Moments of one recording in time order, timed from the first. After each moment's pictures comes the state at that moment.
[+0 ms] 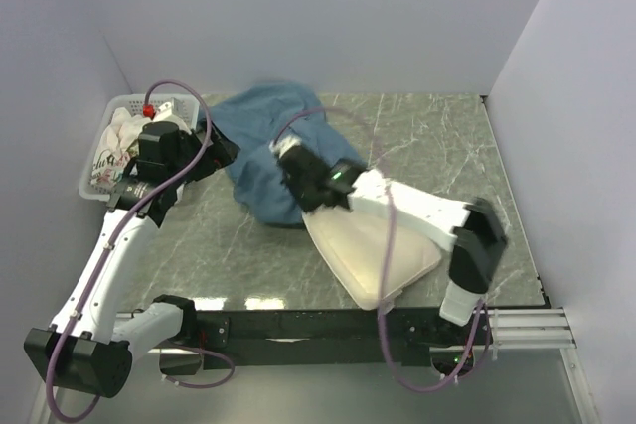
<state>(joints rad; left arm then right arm) -0.20 1.03 1.07 -0.52 0.04 -0.63 1.00 1.76 1.49 -0.71 0.34 0.20</state>
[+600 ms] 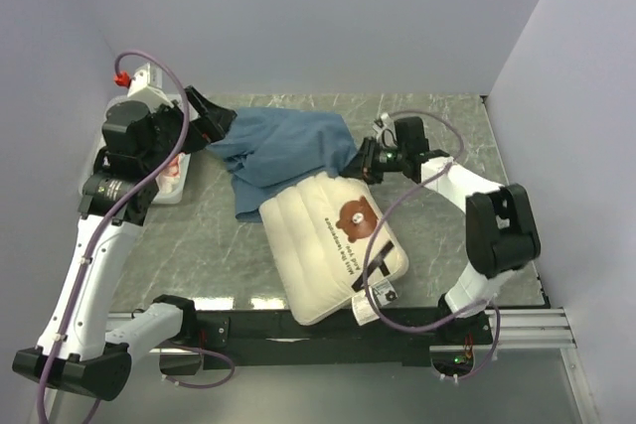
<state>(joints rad) -0.20 1.02 1.35 -0.52 0.13 -0.60 0.30 1.64 1.10 -0.14 -0.80 0.70</state>
